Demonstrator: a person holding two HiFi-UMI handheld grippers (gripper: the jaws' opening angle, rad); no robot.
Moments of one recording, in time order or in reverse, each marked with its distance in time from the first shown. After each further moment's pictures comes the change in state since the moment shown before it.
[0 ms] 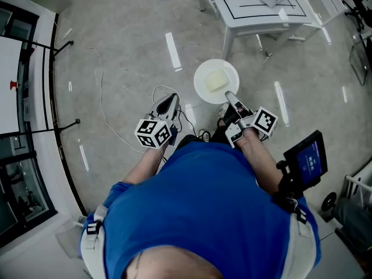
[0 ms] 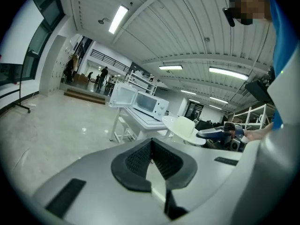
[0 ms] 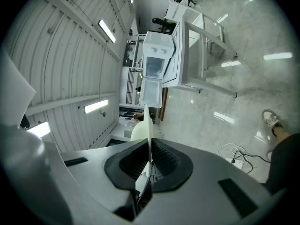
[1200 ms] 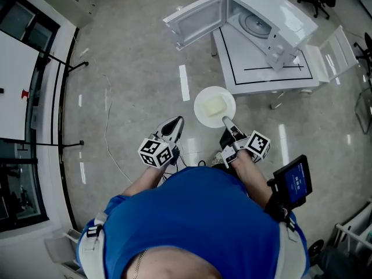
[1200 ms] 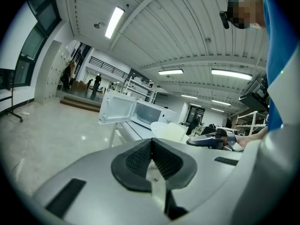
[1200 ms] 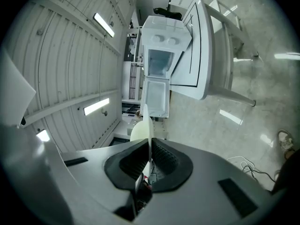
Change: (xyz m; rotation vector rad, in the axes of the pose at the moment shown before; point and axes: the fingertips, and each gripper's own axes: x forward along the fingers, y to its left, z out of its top) left arm 0.156 0.024 0.120 0.037 -0.083 0.005; right arm 0.135 0.012 0.155 -0.013 0.073 0.037
